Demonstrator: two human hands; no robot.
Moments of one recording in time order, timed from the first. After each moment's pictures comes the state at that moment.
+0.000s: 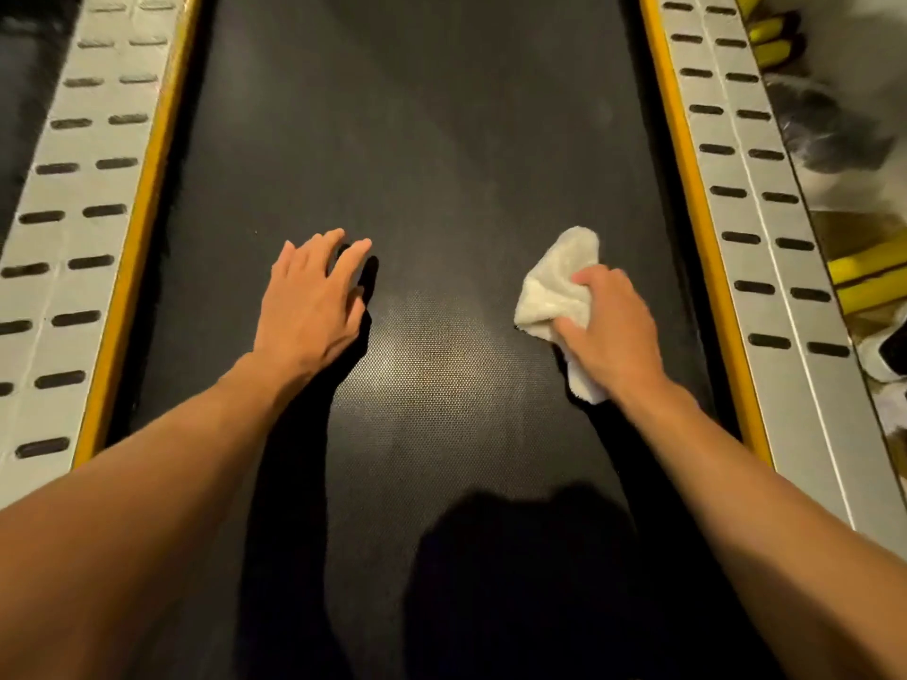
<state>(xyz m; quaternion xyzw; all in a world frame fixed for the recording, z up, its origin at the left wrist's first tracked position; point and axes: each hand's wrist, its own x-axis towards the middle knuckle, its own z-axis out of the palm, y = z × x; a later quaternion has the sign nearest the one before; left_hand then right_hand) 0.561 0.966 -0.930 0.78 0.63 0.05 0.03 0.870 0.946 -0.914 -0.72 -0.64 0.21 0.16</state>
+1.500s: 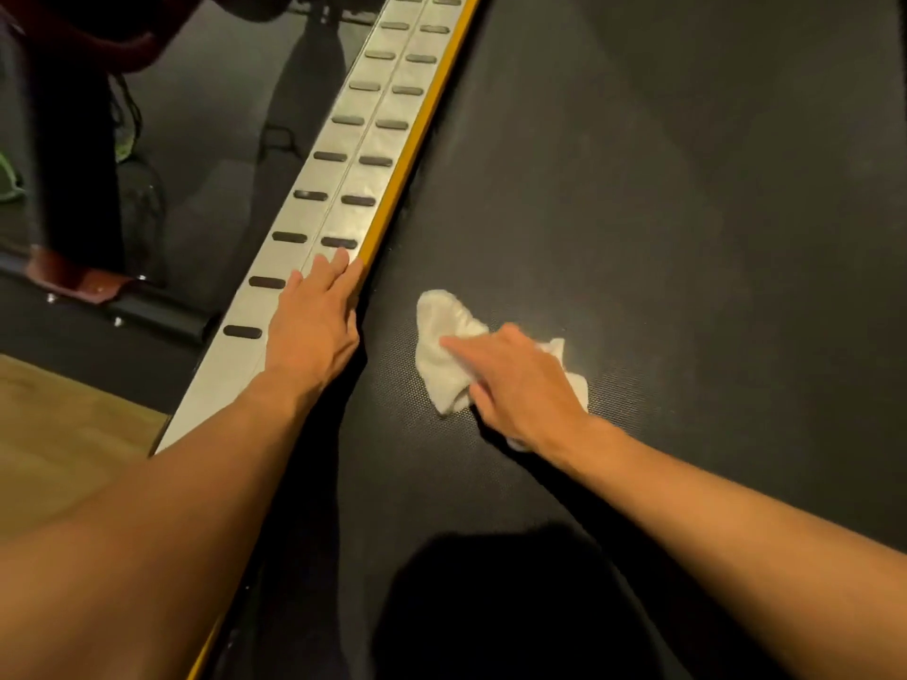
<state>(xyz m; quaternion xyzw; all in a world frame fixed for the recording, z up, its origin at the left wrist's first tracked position) 0.392 0.852 -0.910 0.63 0.78 0.00 0.06 0.632 0.884 -0.926 -0.35 -0.89 0.27 0.11</state>
